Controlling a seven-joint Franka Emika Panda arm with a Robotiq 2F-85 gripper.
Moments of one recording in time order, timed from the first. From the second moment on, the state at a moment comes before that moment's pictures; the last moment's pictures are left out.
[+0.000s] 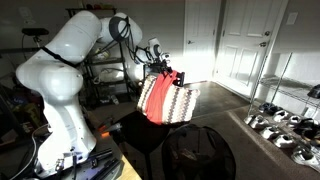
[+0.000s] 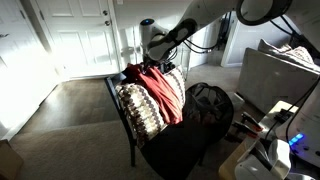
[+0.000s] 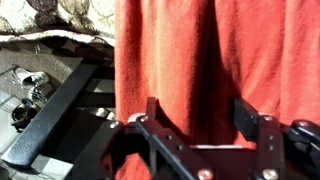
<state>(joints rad) 0.39 0.90 -0.09 -1.30 -0.34 2.42 0.46</state>
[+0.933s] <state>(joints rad) 0.38 0.89 -0.09 -1.31 -0.31 2.43 0.46</state>
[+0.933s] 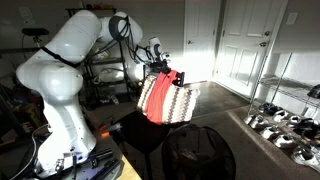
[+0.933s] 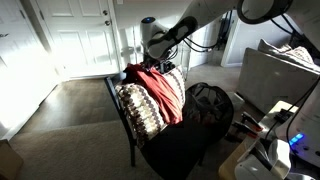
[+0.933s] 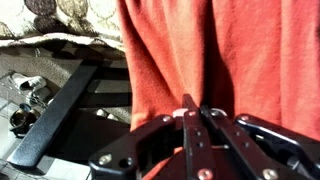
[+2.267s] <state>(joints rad) 0.33 0.18 0.00 -2.01 -0.29 2.70 0.46</state>
